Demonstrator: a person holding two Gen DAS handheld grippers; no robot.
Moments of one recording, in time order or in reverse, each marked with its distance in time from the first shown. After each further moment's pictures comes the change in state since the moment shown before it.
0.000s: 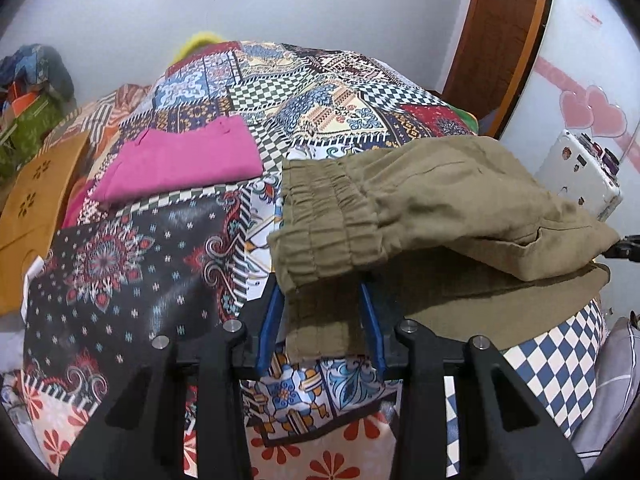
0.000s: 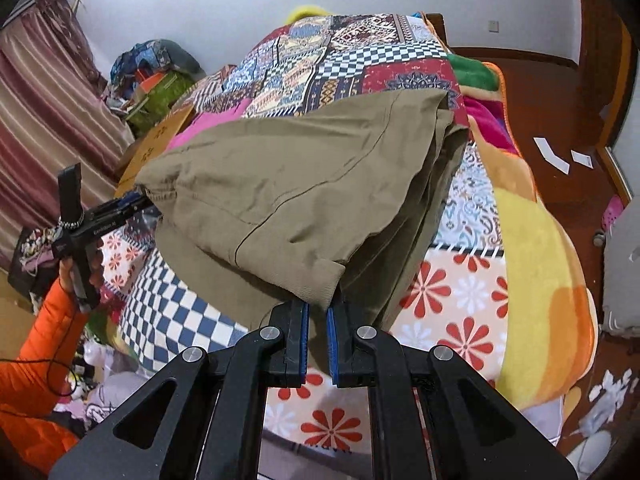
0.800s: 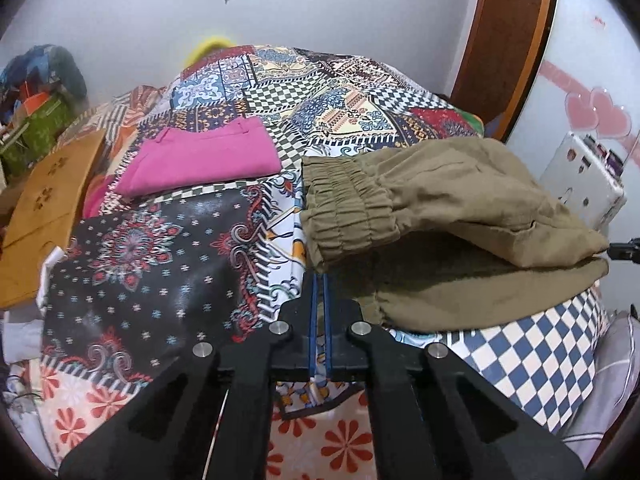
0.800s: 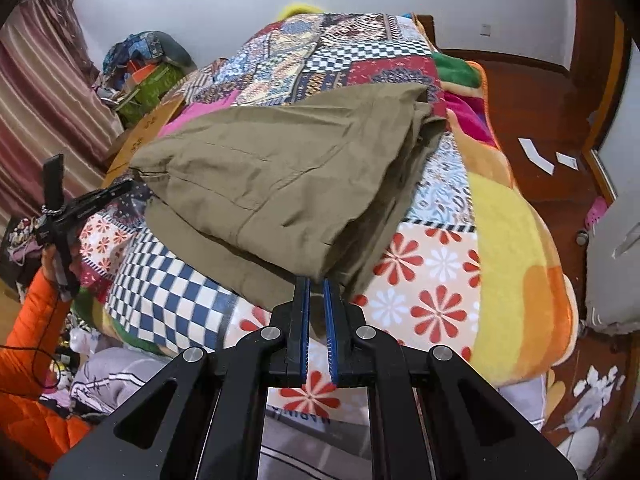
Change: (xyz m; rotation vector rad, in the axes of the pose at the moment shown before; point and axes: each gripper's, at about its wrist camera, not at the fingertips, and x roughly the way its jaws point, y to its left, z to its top) left arm -0.028 0.003 -0.008 0.008 -0.013 0.051; right arm -0.019 -0.004 -0.014 -0.007 0.011 -0.073
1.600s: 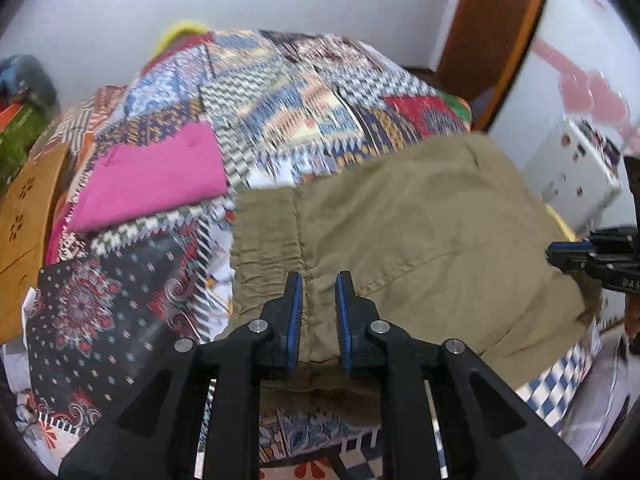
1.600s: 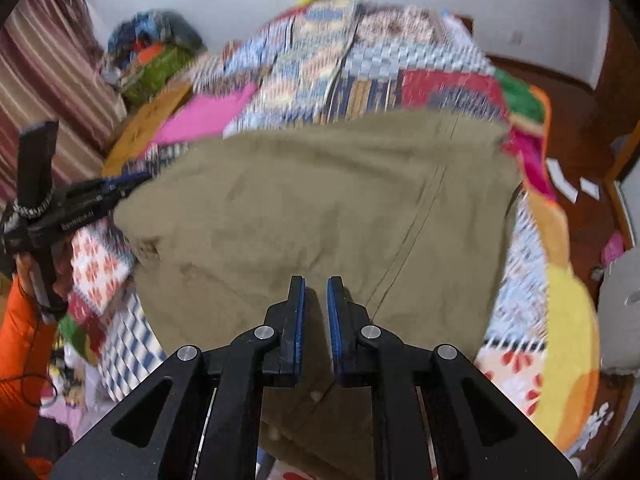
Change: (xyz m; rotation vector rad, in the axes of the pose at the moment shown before) left arm 0.052 -0.041 0.057 0.047 0.119 -0.067; right arm 0.083 0.045 0.060 -0.092 0.092 0.034
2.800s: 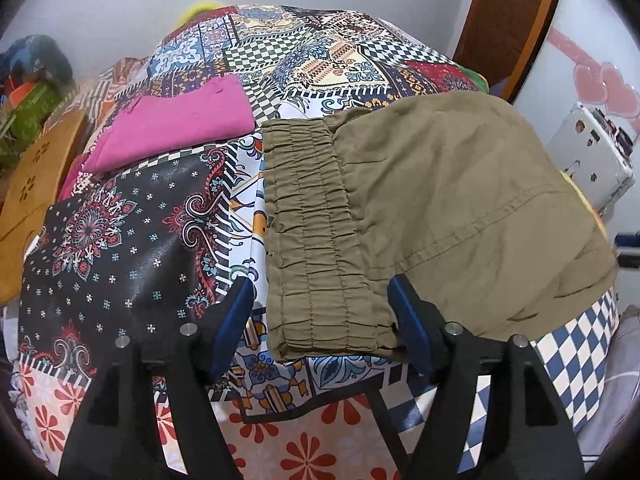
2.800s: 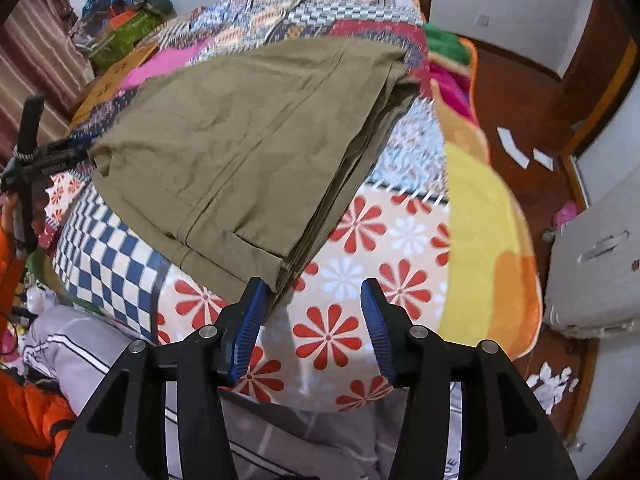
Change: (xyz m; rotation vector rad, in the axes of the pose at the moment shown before) left arm 0.001 0.013 -0.058 -0.036 0.034 0.065; right arm -0.069 -0.045 -0.077 0.029 0.031 -0.161
